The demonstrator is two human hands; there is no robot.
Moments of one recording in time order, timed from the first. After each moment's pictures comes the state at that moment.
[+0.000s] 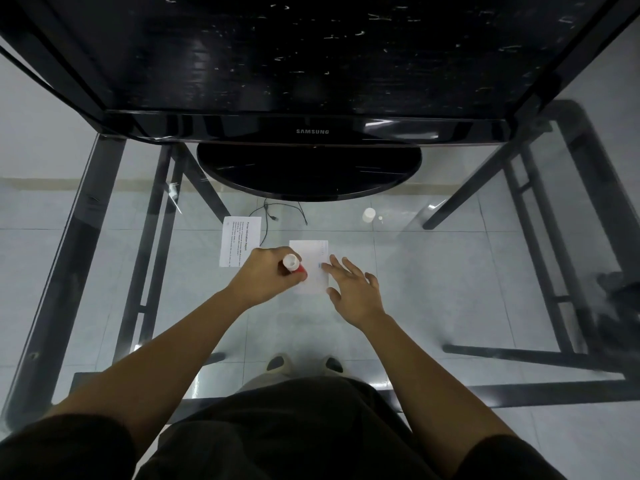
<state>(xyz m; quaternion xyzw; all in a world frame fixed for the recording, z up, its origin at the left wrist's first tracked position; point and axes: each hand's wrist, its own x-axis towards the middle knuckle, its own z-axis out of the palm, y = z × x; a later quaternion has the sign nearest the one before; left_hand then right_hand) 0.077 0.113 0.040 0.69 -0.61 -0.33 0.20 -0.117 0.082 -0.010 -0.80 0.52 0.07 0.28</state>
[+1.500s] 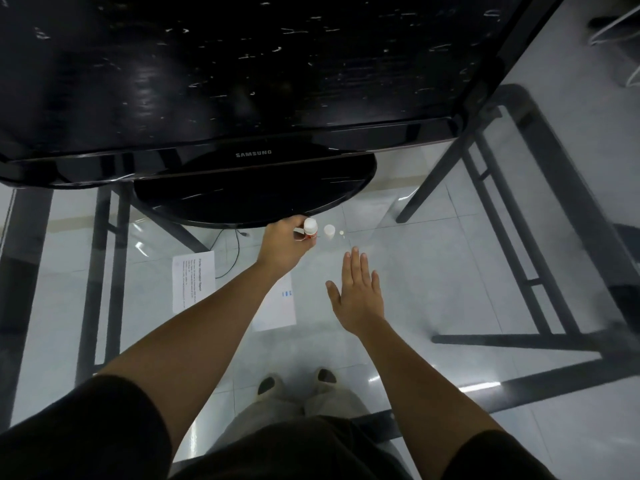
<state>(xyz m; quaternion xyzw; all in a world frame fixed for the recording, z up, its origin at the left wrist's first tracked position) -0.003 -0.010 0.025 0.70 -0.56 -0.35 0.29 -0.163 0.047 -0.029 -0.74 0.64 0.07 0.21</state>
